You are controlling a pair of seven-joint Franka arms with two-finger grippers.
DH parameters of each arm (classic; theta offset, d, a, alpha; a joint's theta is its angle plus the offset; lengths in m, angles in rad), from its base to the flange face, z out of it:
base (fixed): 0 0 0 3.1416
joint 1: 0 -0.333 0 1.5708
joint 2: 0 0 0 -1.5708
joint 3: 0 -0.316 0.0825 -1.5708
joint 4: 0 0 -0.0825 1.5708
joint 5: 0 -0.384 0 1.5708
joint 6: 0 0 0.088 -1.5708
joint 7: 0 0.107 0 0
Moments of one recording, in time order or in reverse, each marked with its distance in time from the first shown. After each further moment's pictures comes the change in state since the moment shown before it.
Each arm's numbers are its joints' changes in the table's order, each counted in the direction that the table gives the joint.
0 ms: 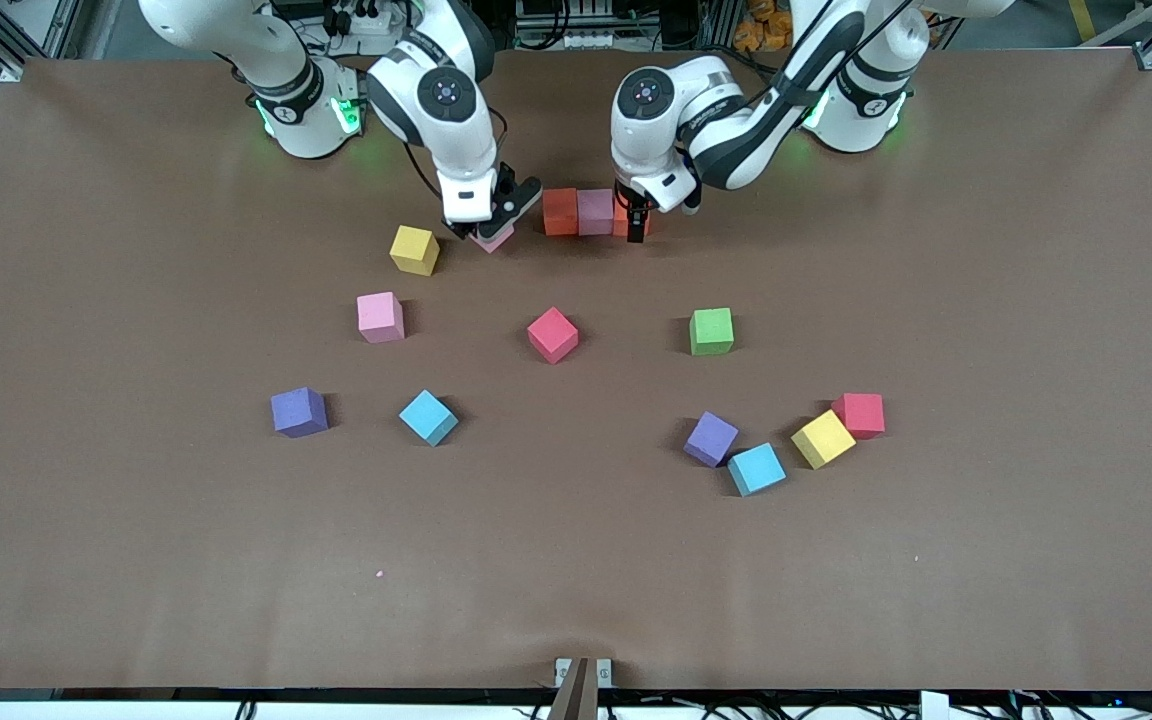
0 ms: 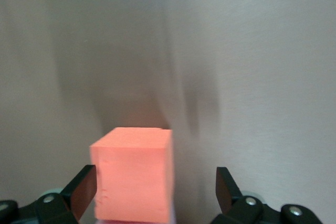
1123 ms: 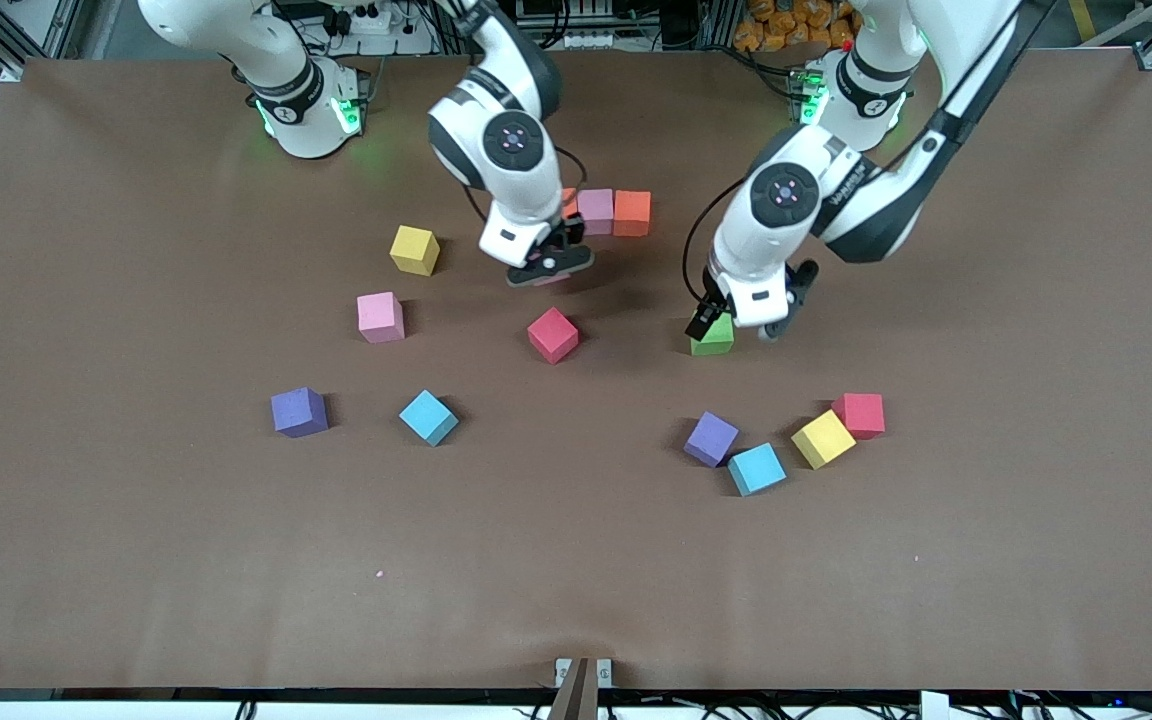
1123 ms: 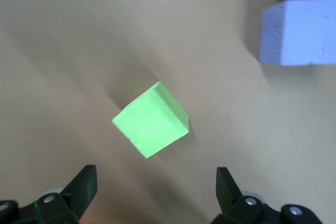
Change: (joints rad) left arm -0.401 0.038 0.024 0.247 0.017 0.185 1.012; right arm -0.027 0.315 -0.017 0.488 -0.079 0.127 0.554
